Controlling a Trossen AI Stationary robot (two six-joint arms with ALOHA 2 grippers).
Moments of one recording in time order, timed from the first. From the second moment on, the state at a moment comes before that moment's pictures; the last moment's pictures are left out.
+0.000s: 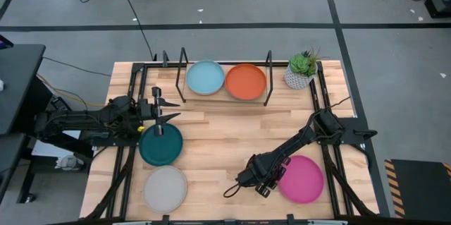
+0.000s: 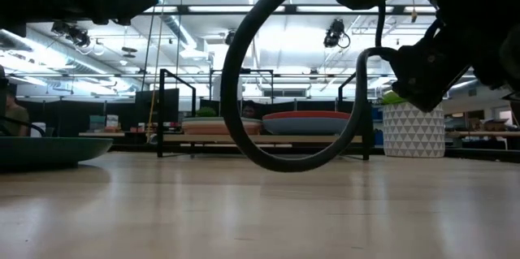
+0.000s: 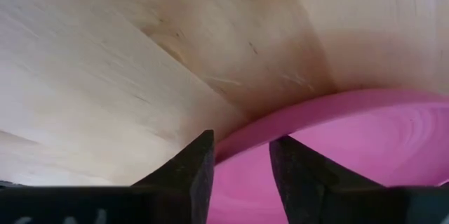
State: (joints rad) left arm 0.11 0.41 0.16 0.40 0.03 0.30; right arm 0.50 2.13 1.49 -1.20 -0.41 1.15
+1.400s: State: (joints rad) left arm 0.11 0.41 0.16 0.40 0.03 0.12; right arm 0.41 2.13 1.73 -1.52 0.18 0.21
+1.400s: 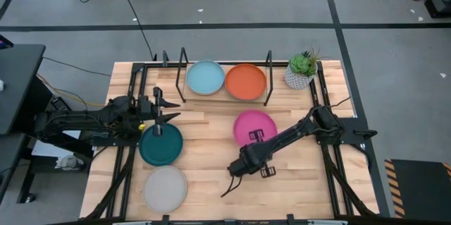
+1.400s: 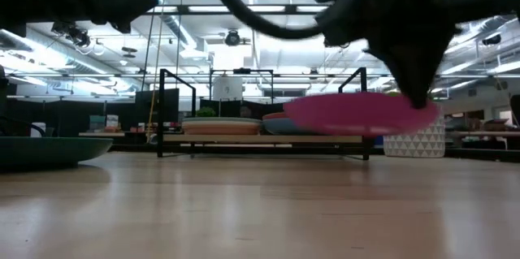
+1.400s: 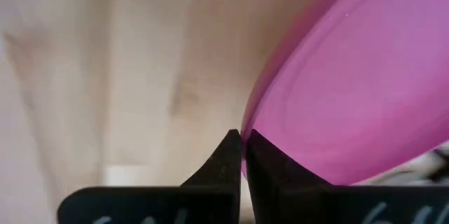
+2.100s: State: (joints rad) left arm 0.11 0.41 0.16 0.39 0.03 -0.02; right arm 0.12 2.11 1.90 -1.57 0.41 -0.21
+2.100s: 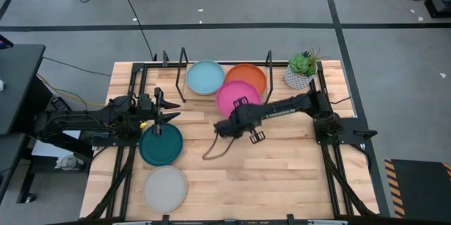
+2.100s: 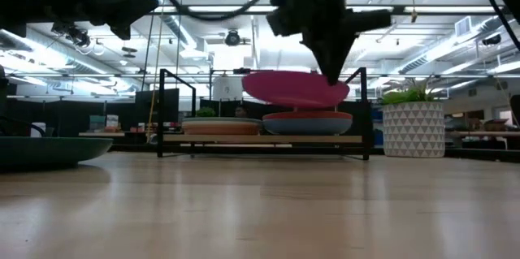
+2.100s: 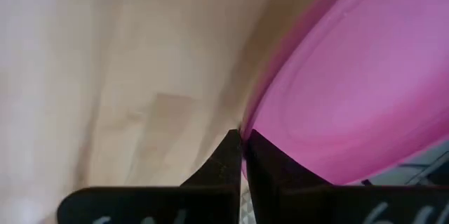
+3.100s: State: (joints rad) left arm 0.11 0.41 0.16 0.39 0.03 -0.02; right arm -0.19 2.11 1.90 -1.48 0.27 -0.22
